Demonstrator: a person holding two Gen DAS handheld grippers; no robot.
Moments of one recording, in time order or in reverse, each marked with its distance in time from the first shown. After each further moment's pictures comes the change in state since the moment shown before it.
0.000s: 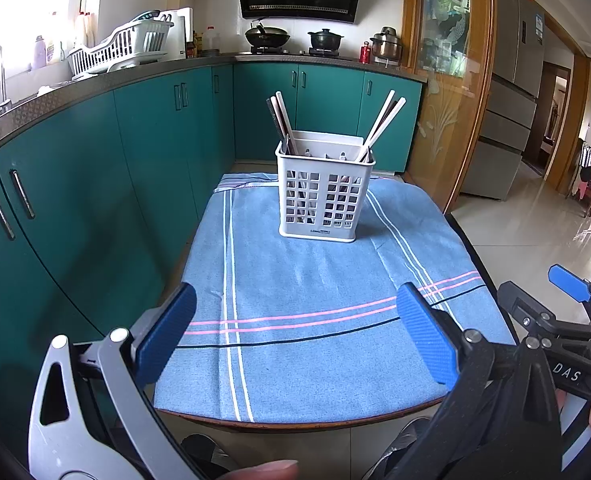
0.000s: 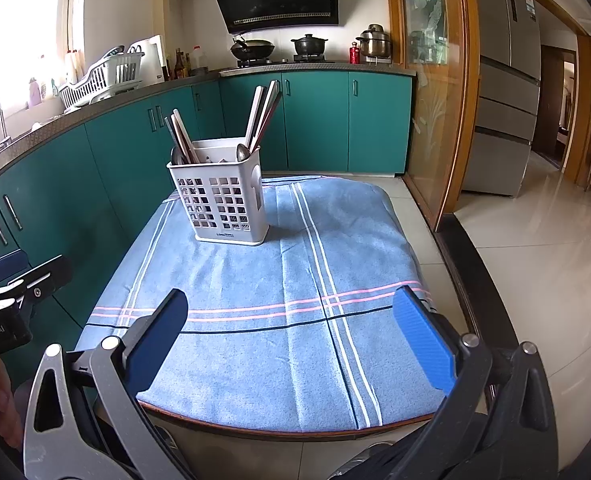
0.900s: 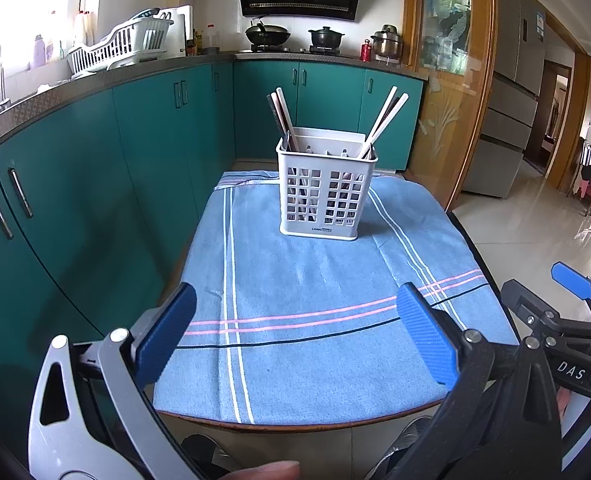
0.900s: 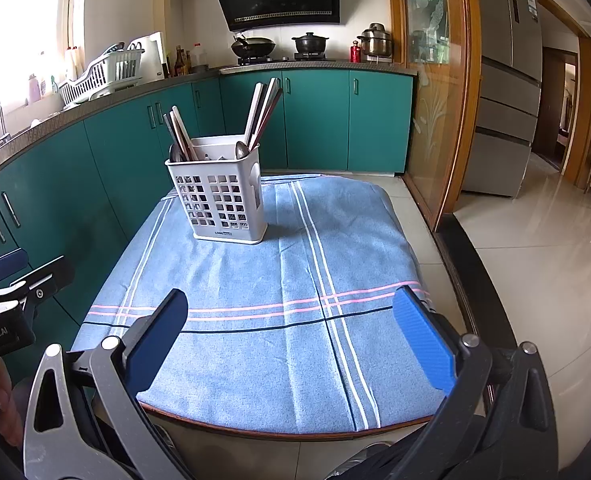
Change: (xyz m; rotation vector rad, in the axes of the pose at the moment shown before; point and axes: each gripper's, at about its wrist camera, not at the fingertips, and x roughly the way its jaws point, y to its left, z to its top) left arm 0.006 0.003 0.000 -0.002 0.008 0.002; right arm 0.007 -0.002 -0.002 -0.006 0.004 -0.001
